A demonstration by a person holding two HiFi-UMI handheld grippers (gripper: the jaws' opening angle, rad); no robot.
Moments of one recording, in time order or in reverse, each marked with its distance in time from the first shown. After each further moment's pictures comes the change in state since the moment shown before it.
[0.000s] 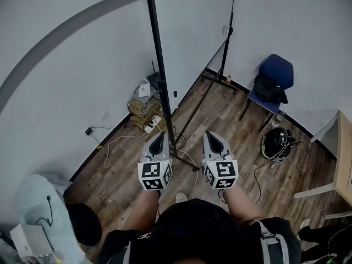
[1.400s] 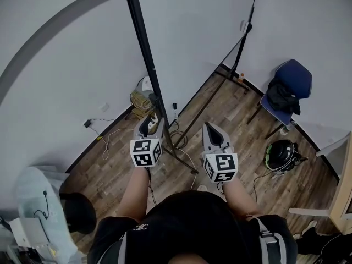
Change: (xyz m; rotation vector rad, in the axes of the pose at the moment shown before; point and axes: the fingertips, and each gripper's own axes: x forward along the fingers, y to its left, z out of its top) left arm 0.173 0.087 -0.035 -0.005 0.131 0.096; right arm 0.141 -0.078 -0.010 0.002 0.035 0.115
